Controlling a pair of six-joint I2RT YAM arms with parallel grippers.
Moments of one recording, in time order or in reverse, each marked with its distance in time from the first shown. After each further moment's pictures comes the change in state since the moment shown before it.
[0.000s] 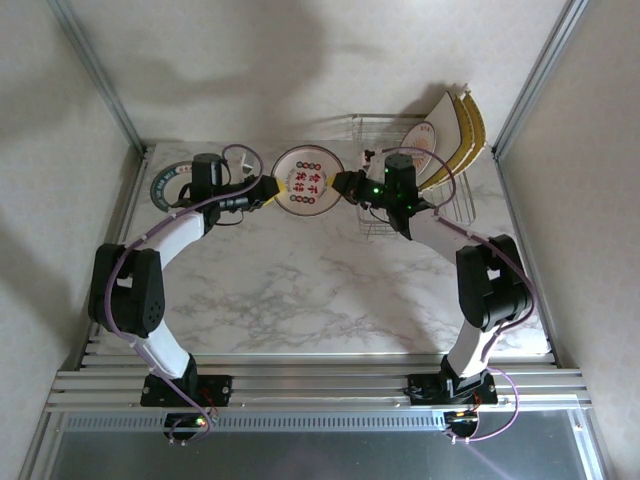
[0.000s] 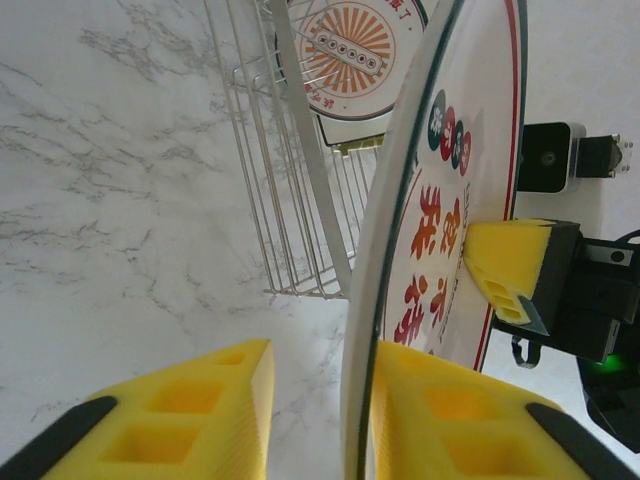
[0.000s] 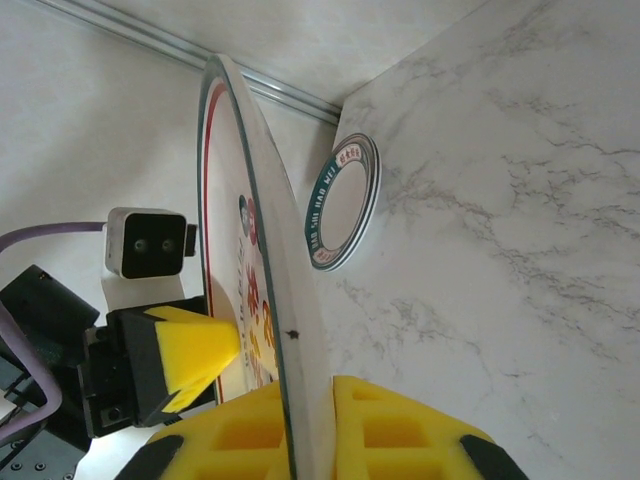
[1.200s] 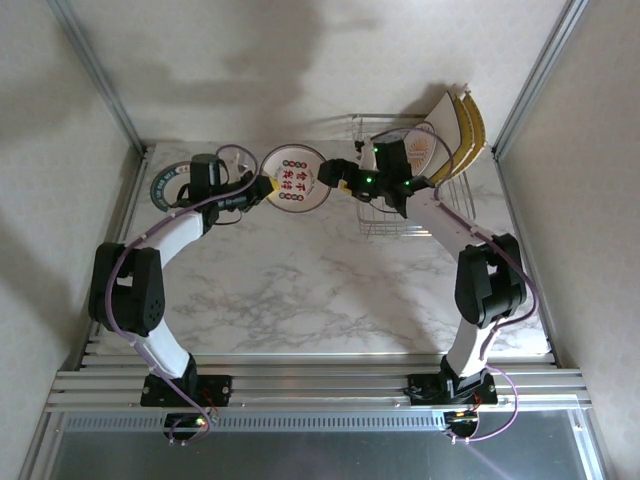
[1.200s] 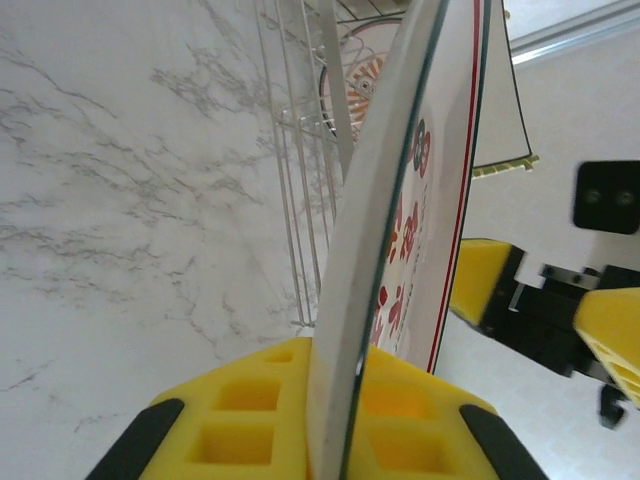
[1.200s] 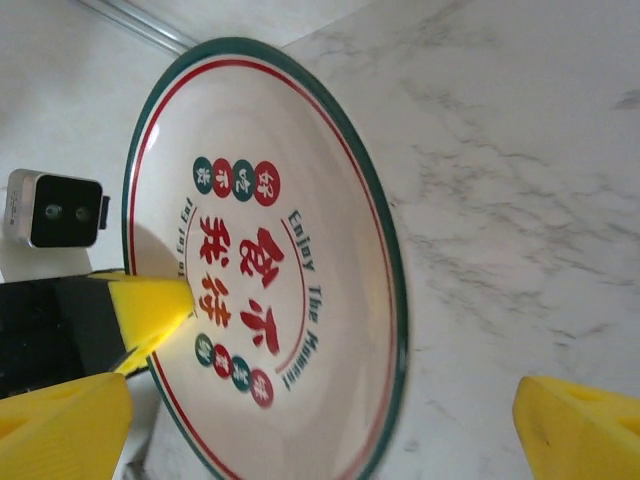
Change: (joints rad) left arm 0.018 0.006 -0.003 0.010 -0.104 -0.043; right arm 0.018 0.017 0.288 -0.569 0.144 -0.322
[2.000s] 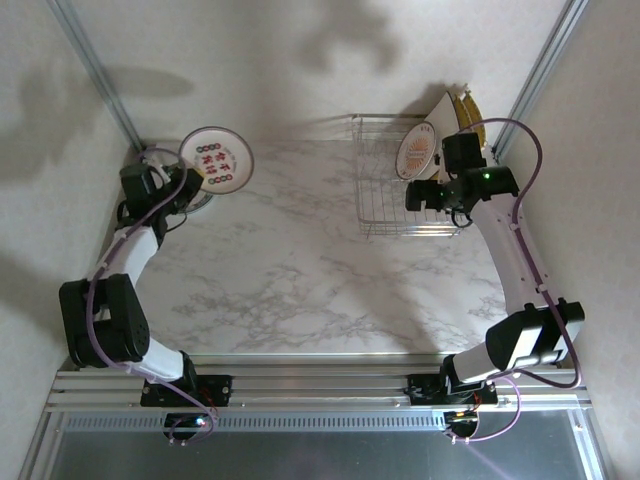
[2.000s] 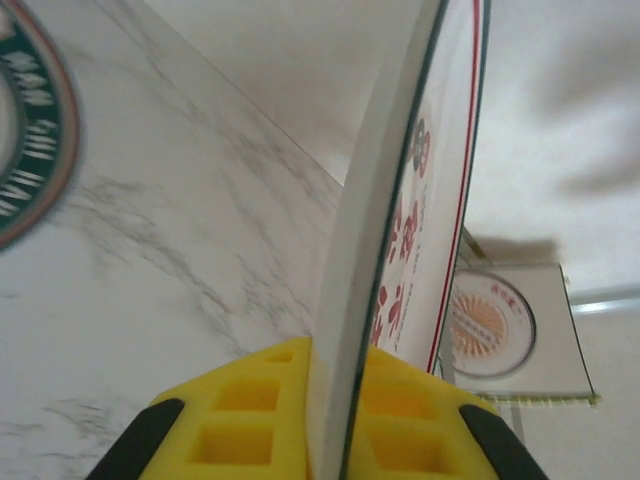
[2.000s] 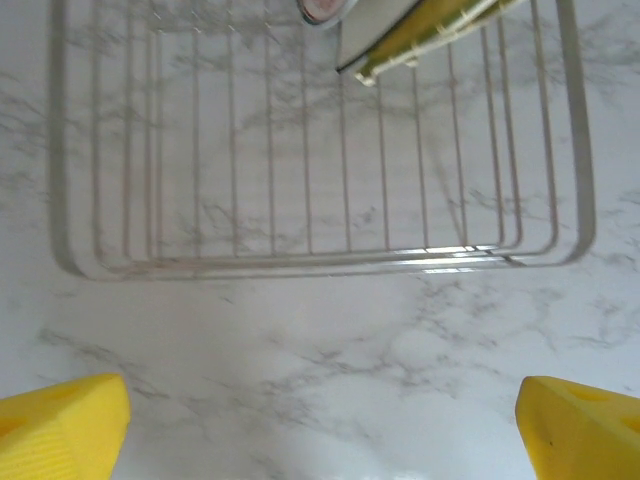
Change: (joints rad) left arm 0.347 -0.206 -0.165 0.058 -0.201 -0.039; right arm -0.226 -0.315 0.107 -0.868 0.603 -0.457
